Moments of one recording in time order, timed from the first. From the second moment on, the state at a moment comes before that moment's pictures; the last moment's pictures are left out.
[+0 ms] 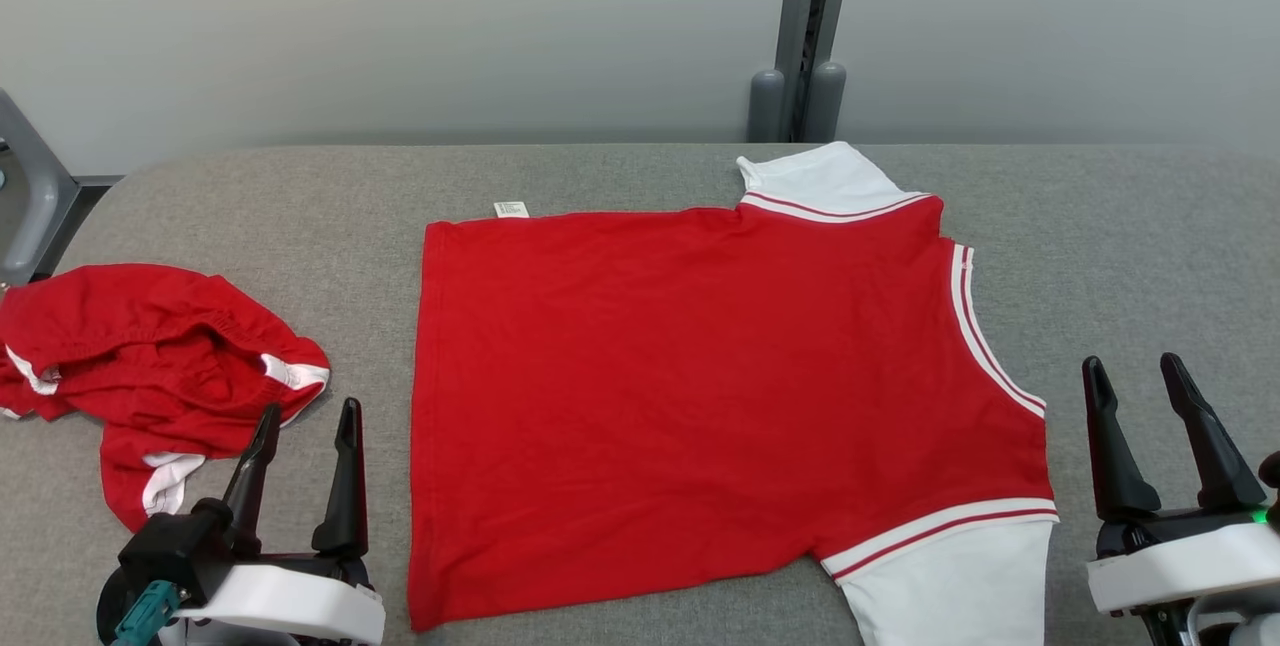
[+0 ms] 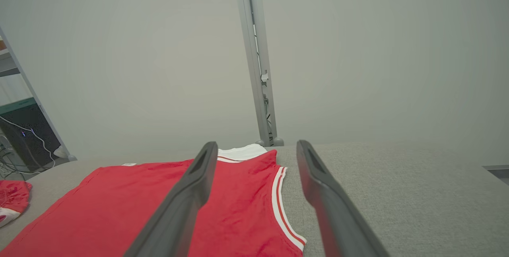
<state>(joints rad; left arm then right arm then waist) -0.03 0.09 0.00 0.22 -0.29 -0.09 -0.26 -0.05 -0.20 0.03 0.15 0.38 0.13 -0.26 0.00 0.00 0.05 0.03</state>
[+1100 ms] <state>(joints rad) -0.03 0.05 0.04 0.25 -0.24 -0.12 -0.26 -0.04 -0.21 0.01 0.16 0.38 0.13 -0.26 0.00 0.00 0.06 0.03</state>
